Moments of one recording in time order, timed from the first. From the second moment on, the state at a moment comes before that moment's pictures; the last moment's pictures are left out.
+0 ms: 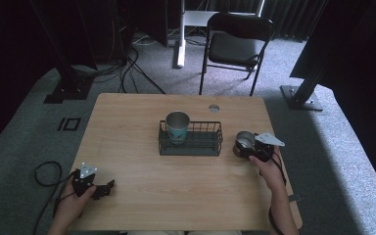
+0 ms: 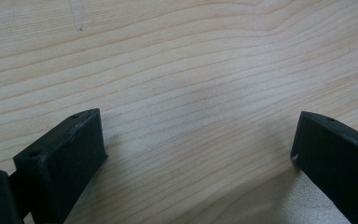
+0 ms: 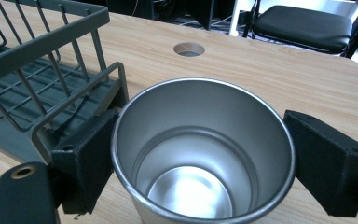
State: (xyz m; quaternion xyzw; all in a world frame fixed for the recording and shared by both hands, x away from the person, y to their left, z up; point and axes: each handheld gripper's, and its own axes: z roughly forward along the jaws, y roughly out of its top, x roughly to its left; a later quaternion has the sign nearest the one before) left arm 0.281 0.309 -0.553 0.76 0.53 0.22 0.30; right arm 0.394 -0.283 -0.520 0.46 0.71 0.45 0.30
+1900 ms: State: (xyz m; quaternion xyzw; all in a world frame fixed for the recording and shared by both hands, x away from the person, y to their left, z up) left arm 0.281 0.309 -0.553 0.76 0.53 0.22 0.30; right arm 0.391 -0.269 -0.433 0.42 0.72 0.48 0.30
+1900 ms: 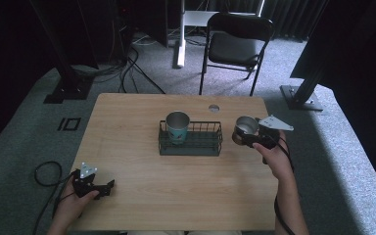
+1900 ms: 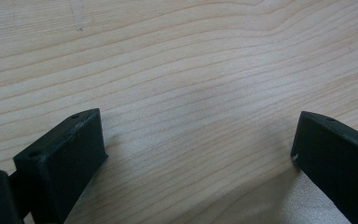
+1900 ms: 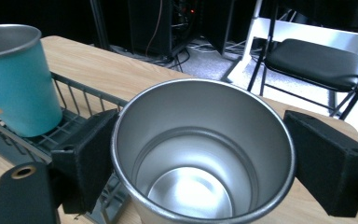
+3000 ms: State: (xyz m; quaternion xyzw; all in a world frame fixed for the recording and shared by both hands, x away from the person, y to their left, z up) left arm 0.281 0.309 -0.553 0.76 0.53 0.22 0.30; right arm 0.400 -0.204 -0.396 0.35 0.74 0.50 0.29
